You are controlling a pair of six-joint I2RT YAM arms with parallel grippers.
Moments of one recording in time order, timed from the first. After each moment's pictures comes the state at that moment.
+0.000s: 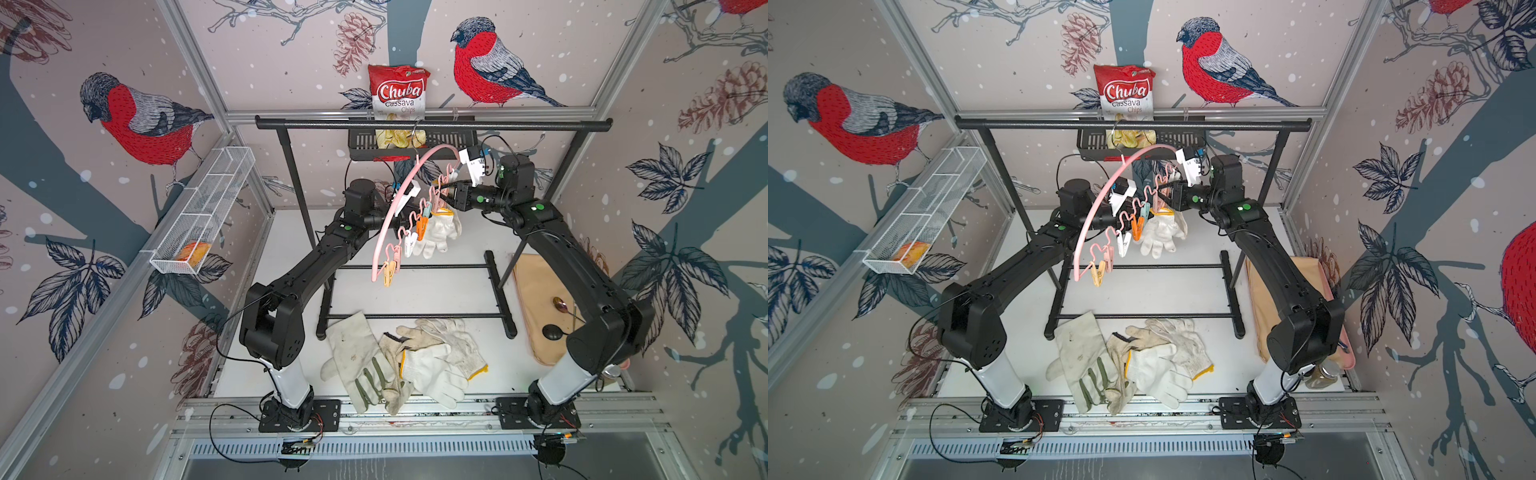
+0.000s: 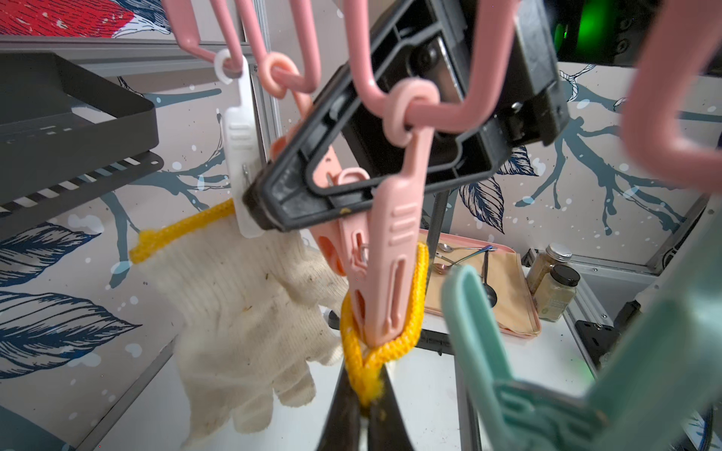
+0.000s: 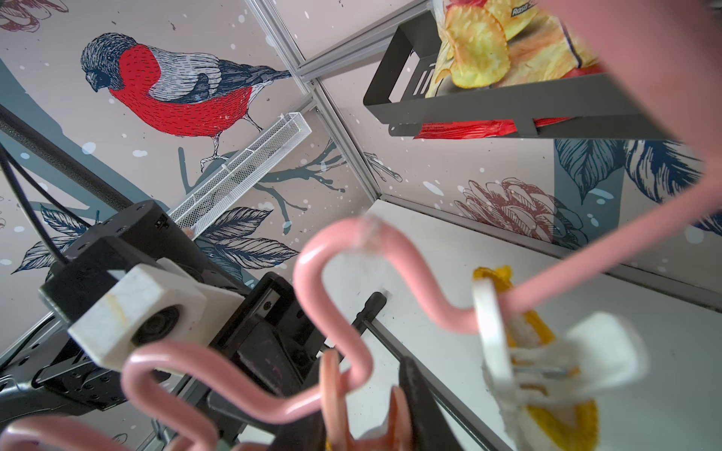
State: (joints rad) left arm -0.44 1.75 1.53 0.06 0.92 0.13; right arm 0.39 1.66 1.74 -0.37 -0.68 0.29
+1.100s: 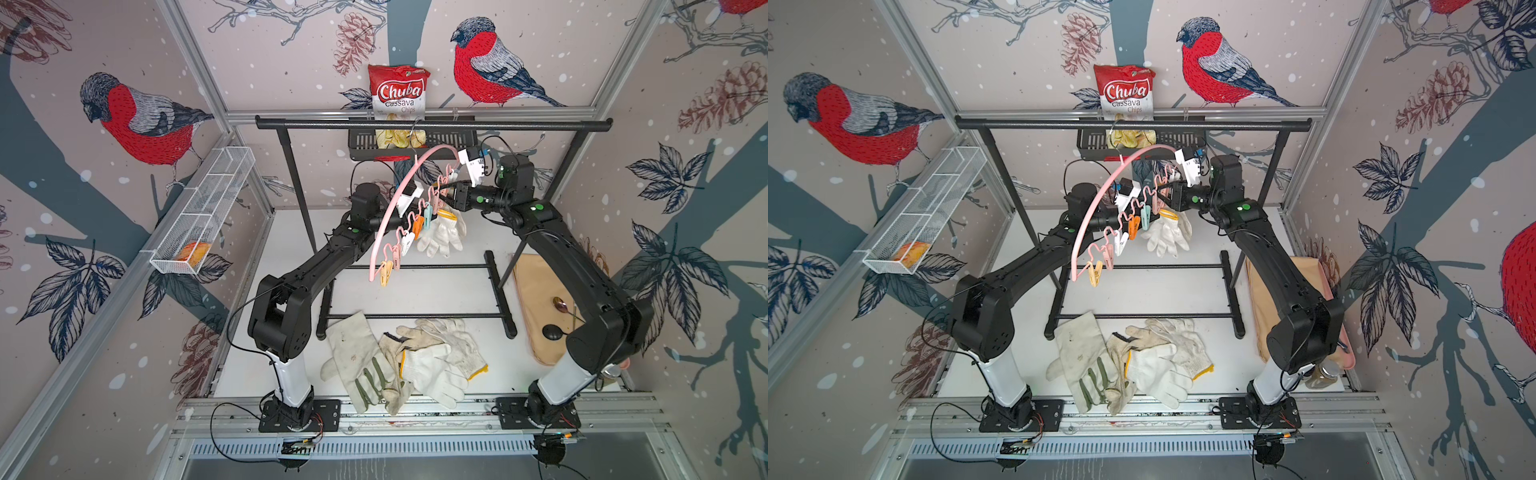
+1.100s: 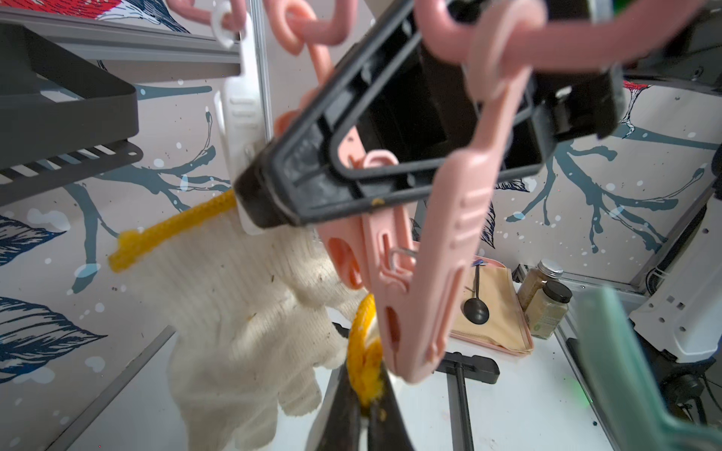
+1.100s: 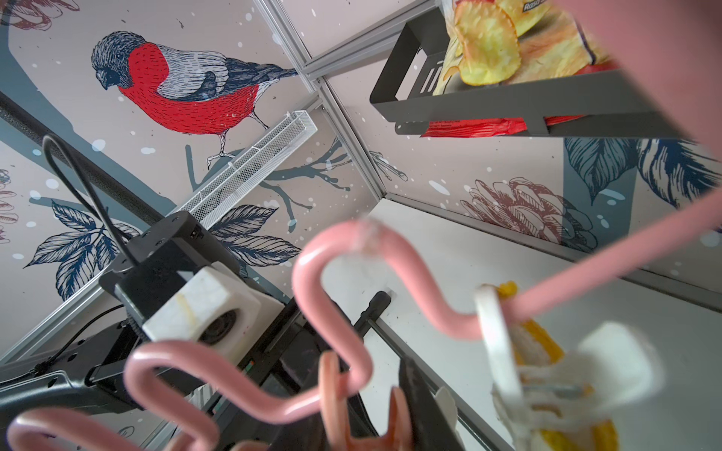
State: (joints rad) left arm -0.46 1.81 1.50 0.22 0.94 0.00; right arm 0.38 1.66 1.73 -0.35 -0.70 0.29
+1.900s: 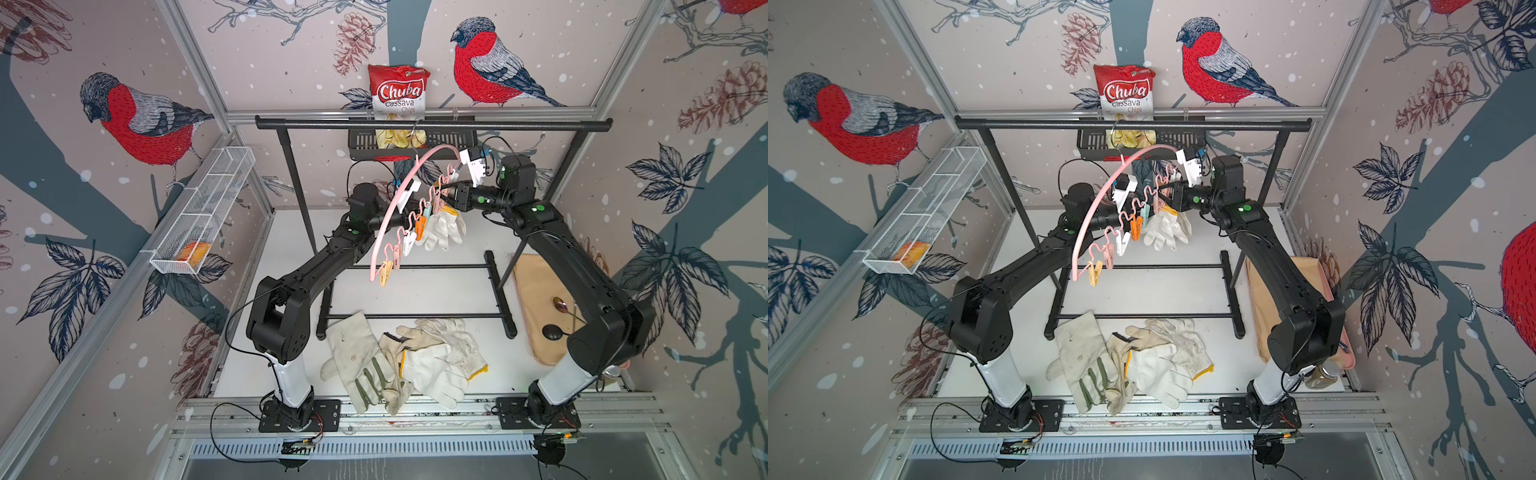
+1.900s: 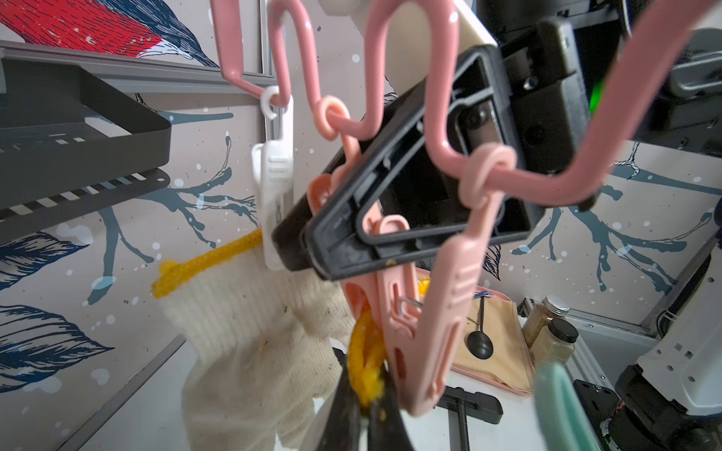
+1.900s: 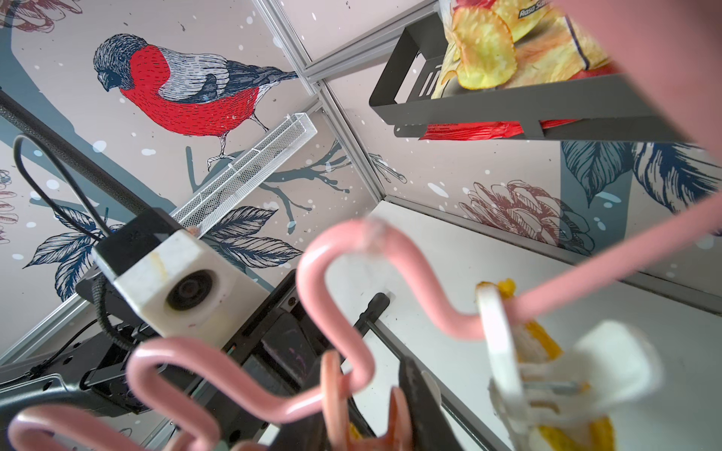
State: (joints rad) left arm -0.47 1.80 1.49 0.33 0.89 -0.10; right arm 0.38 1.66 1.72 -0.34 -0.70 0.29
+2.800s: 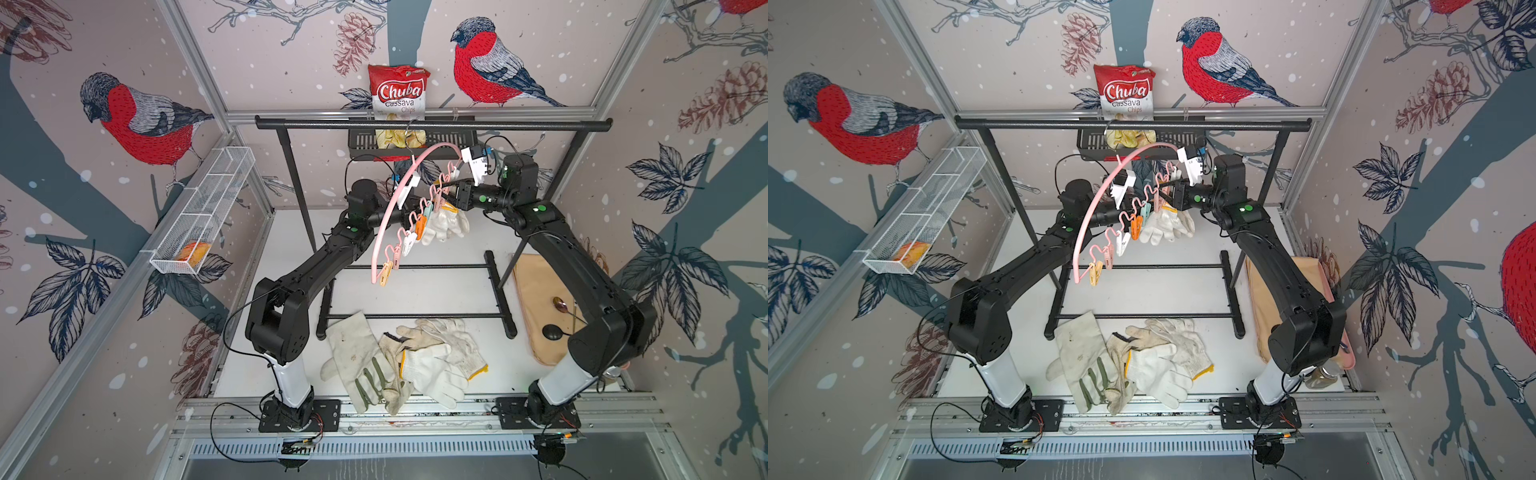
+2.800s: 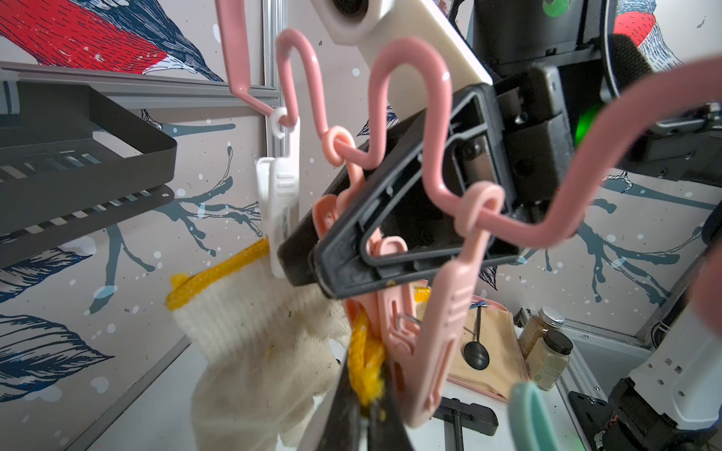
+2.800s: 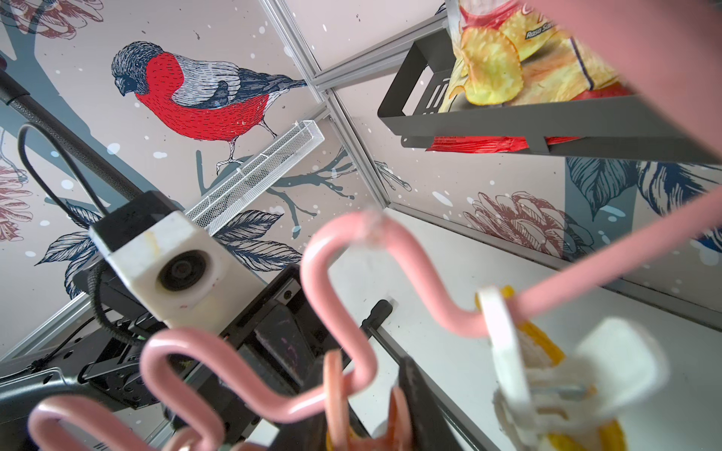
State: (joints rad) left arm -0.47 1.78 1.52 0.32 0.89 -0.13; right arm 0.37 1.65 1.72 -0.32 -0.71 0.29
